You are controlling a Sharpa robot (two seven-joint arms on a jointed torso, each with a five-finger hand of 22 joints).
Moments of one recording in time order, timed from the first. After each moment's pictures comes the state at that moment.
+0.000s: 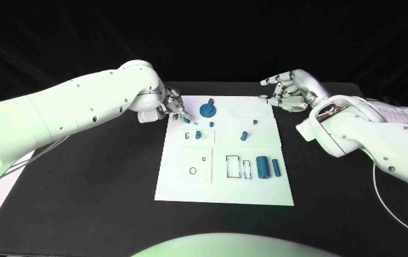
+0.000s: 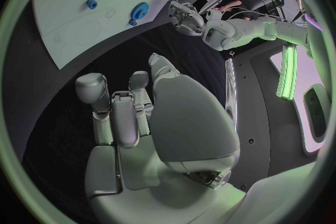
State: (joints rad) left arm 1.32 -0.65 -0.01 1.25 -0.95 0.28 -0.60; left_hand 1.30 -0.04 0.42 0.21 0.05 0.91 0.05 0.62 0.59 1.23 -0.03 0.86 0.58 1.47 -0.08 1.57 1.31 0.07 1.42 0.03 1.32 1.31; right arm 1.10 -0.91 0.11 1.59 -1.09 -0.50 -0.05; right_hand 1.48 -0.13 0.09 0.25 0.34 0.90 0.17 0.06 0.07 1.15 0.08 0.91 0.94 1.47 0.00 1.37 1.31 0.12 1.20 0.11 1.17 0.93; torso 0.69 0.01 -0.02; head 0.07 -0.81
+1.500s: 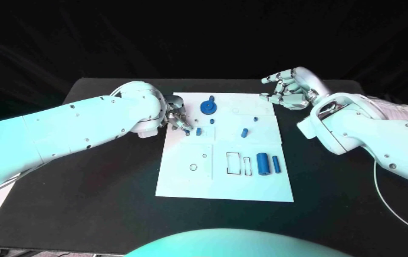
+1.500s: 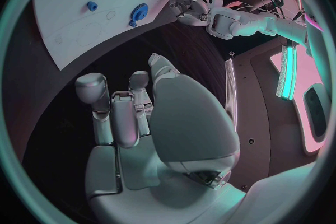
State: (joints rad) left arm 1.22 -0.72 -0.01 1.40 -1.21 0.17 -0.51; left_hand 1.29 -0.07 0.46 0.19 0.04 0.91 0.05 0.63 0.60 1.26 -0.03 0.90 0.63 1.47 -0.08 1.57 1.31 0.07 1.43 0.03 1.32 1.31; right arm 1.09 -0.92 0.11 1.59 -1.09 -0.50 -0.04; right_hand 1.48 -0.13 0.09 0.25 0.34 0.90 0.17 0.06 0.07 1.15 0.08 0.91 0.94 1.47 0.00 1.37 1.31 0.12 1.20 0.11 1.17 0.93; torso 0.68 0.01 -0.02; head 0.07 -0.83
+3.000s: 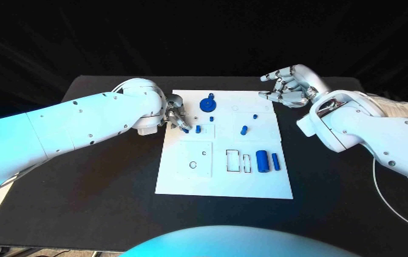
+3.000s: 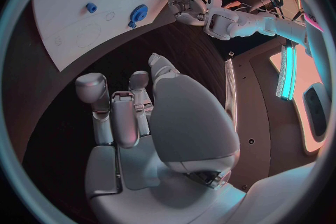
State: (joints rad) left arm 1.22 -0.69 -0.01 1.37 -1.20 0.21 -0.55; left_hand 1.24 -0.12 0.52 0.16 0.05 0.93 0.04 0.64 0.61 1.28 -0.04 0.93 0.66 1.47 -0.08 1.57 1.31 0.07 1.43 0.02 1.33 1.31; right arm 1.09 -0.92 0.11 1.60 -1.09 -0.50 -0.04; right_hand 1.48 -0.13 0.09 0.25 0.34 0.90 0.17 0.06 0.07 1.15 0.08 0.91 0.94 1.47 0.00 1.37 1.31 0.12 1.20 0.11 1.16 0.93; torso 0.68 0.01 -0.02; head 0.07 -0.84
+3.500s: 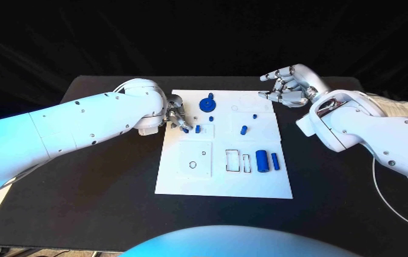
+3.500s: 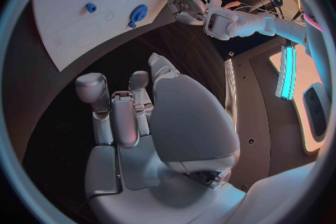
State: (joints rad) left arm 1.21 -0.68 -0.01 1.36 -1.19 0.21 -0.58; left_hand 1.19 -0.14 0.48 0.18 0.05 0.98 0.02 0.65 0.61 1.30 -0.05 0.96 0.69 1.47 -0.09 1.57 1.31 0.07 1.44 0.02 1.35 1.31; right arm 1.09 -0.92 0.11 1.60 -1.09 -0.50 -0.04; right_hand 1.48 -0.13 0.09 0.25 0.34 0.90 0.17 0.06 0.07 1.15 0.08 0.91 0.94 1.47 0.00 1.37 1.31 0.12 1.20 0.11 1.16 0.92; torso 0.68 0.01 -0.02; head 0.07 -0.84
